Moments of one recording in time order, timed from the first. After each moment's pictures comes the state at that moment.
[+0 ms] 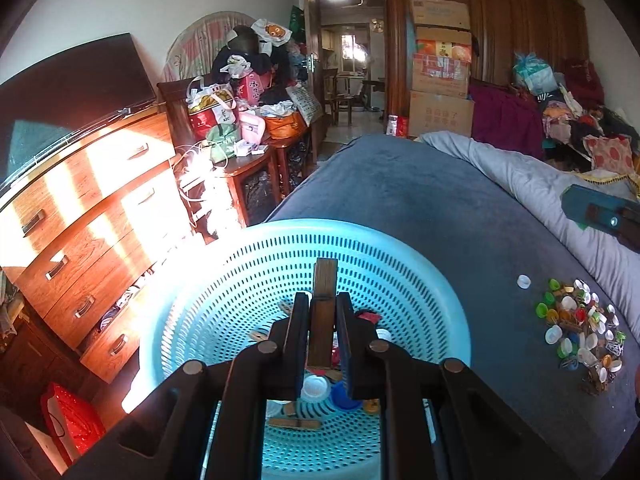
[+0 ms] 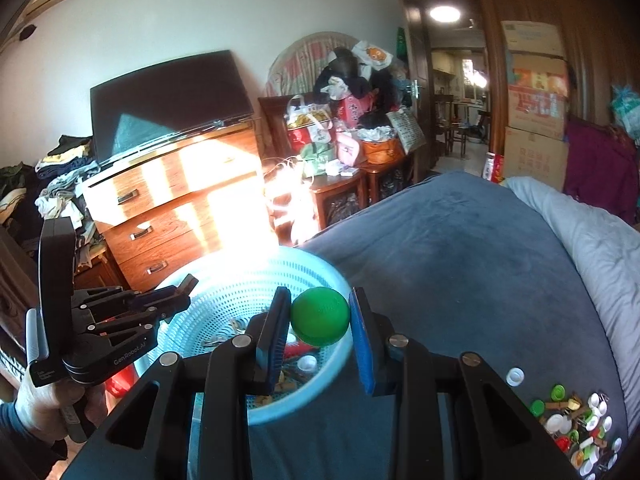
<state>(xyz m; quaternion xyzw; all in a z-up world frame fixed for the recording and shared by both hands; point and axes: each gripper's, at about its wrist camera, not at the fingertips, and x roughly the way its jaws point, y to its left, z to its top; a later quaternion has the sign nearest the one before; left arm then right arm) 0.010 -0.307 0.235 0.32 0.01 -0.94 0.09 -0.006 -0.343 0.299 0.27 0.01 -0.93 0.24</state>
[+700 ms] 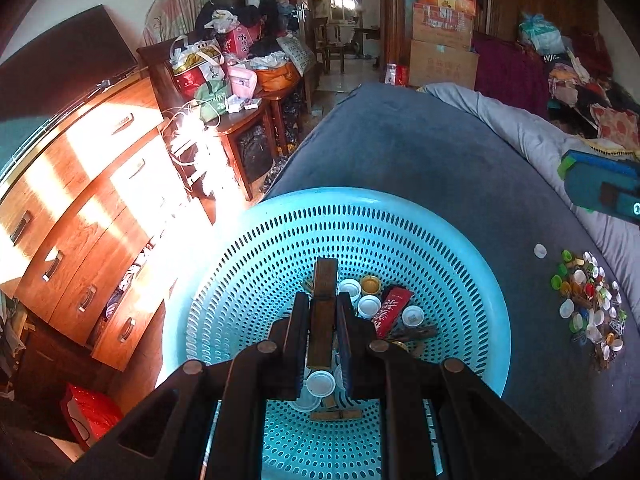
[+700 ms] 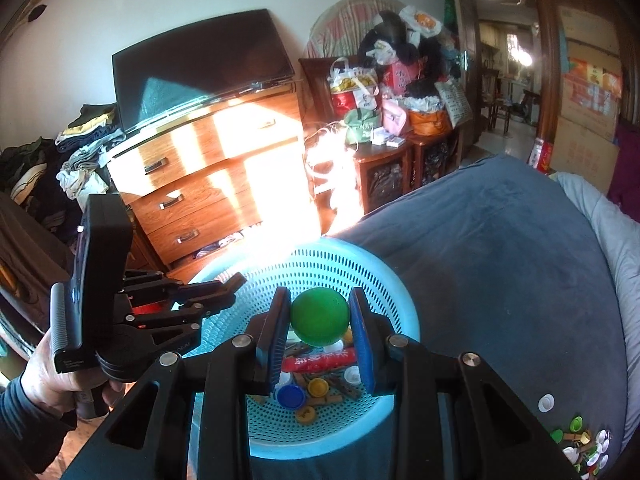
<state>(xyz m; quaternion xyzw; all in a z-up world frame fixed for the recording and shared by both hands) -0.047 -0.358 0.234 0.43 -0.01 -0.90 0.06 -0.060 -0.417 0.315 0.34 0.04 -0.89 0.31</state>
